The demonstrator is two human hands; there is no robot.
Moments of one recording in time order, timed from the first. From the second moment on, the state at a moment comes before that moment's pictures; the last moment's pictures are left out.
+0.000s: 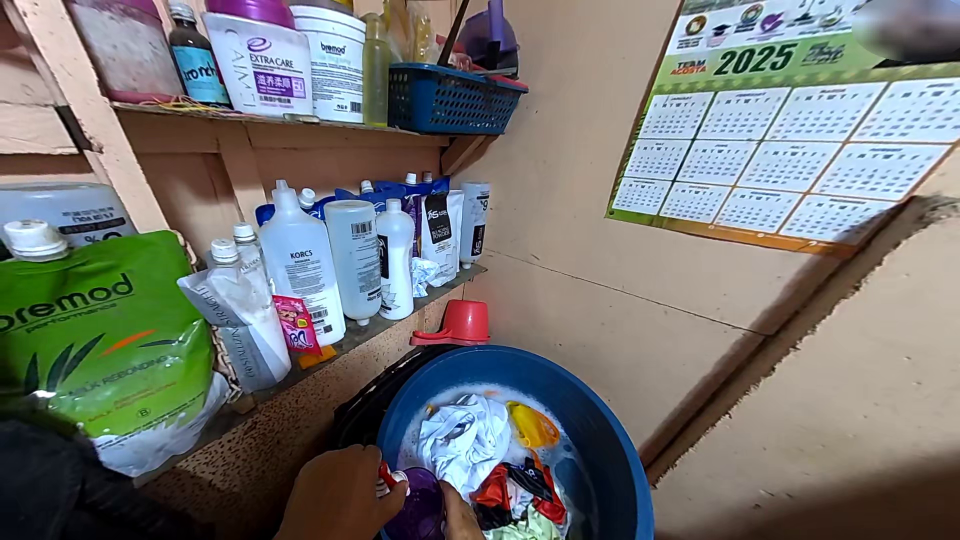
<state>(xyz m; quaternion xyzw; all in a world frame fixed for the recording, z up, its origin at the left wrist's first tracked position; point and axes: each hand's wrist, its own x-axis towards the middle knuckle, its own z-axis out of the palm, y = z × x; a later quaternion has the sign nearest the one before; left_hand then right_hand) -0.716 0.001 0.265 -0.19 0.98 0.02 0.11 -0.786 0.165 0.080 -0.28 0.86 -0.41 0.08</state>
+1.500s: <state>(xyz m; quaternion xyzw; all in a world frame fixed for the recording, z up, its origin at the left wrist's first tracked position) -0.709 0.007 0.251 -0.30 0.94 0.13 0.03 -0.789 0.166 0.075 -0.28 0.86 -0.41 0.10</state>
